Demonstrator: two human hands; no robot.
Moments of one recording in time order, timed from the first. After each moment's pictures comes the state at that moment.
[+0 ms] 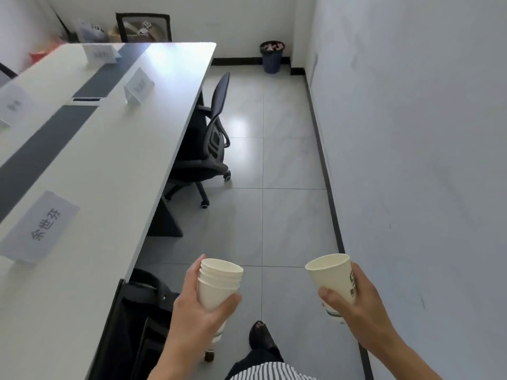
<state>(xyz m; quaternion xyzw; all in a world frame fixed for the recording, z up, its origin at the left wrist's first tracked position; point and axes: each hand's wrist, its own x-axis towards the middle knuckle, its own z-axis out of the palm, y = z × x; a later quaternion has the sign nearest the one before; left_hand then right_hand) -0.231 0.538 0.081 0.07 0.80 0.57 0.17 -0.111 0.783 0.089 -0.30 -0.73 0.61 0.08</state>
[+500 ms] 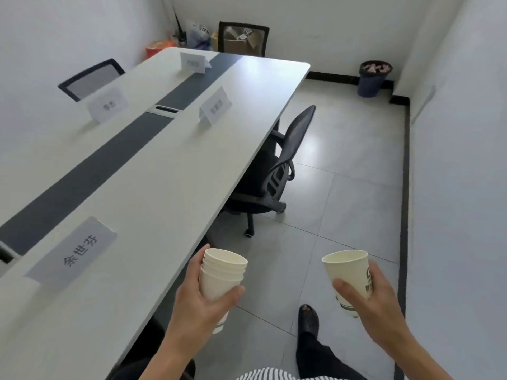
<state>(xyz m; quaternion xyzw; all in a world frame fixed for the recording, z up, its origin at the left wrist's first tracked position) -0.486 0.621 0.100 -0.05 0.80 0.59 0.04 -0.454 0.906 0.085 -0.17 -0.77 0.61 0.01</state>
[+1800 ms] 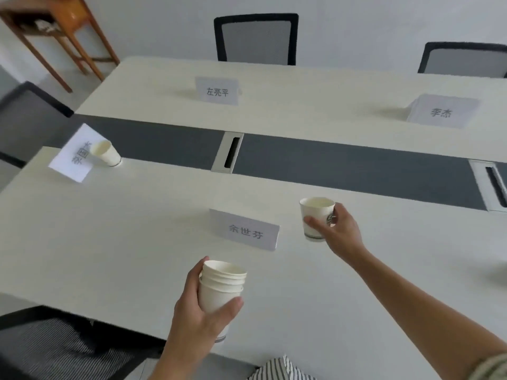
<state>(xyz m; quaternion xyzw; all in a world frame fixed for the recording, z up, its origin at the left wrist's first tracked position) -0.628 0.425 0.086 -0.58 0.55 0.54 -0.27 -0.936 0.392 0.043 0.37 -0.80 0.35 -0.32</state>
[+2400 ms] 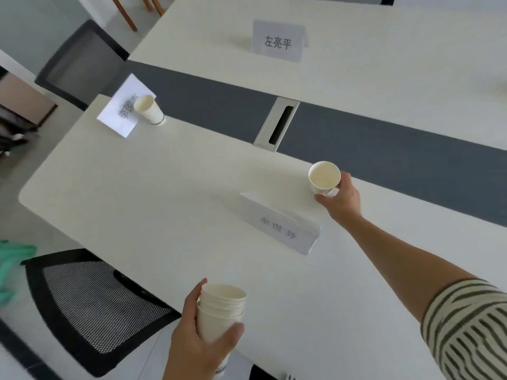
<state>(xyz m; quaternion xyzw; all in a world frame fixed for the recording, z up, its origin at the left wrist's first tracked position) -0.630 0.435 0.066 -0.72 0.45 0.45 -0.26 -0.929 0.235 -0.071 0.42 -0.76 0.31 -0.38</state>
